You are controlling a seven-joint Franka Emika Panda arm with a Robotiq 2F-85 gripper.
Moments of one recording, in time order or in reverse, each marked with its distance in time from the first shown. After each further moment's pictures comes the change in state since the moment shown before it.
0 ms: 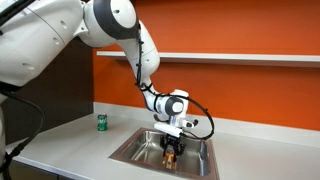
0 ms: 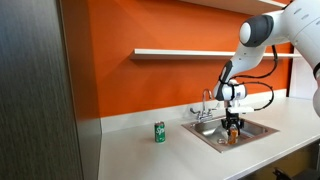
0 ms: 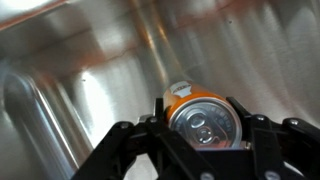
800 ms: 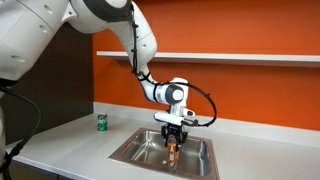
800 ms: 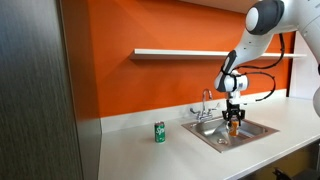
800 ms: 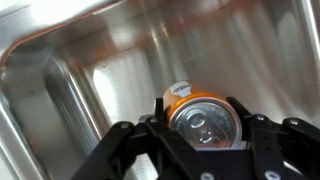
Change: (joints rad) arm 0.002 -0.136 -0.005 -0.061 -0.058 -0.016 0.011
